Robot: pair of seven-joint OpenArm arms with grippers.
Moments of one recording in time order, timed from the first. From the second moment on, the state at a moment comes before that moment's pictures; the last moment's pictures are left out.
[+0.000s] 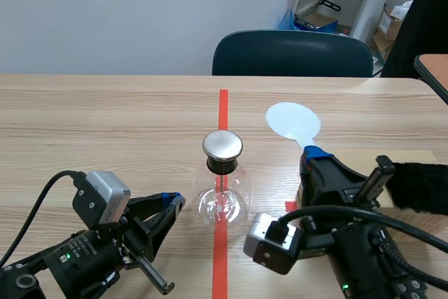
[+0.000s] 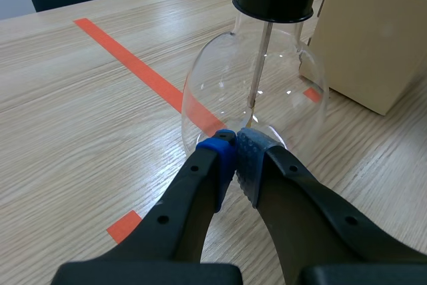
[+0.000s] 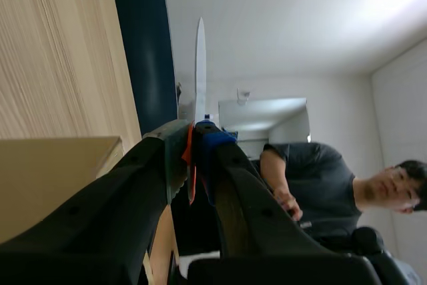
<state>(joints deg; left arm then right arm) 1.2 -32.3 51.6 66.4 -23.5 -6.0 -42.1 -26.9 19.0 -23.4 88.4 -81.4 -38.3 -9.5</state>
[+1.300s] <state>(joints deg) 1.2 -32.3 51.6 66.4 -23.5 -6.0 -42.1 -26.9 19.0 -23.4 88.4 -81.4 -38.3 6.9</state>
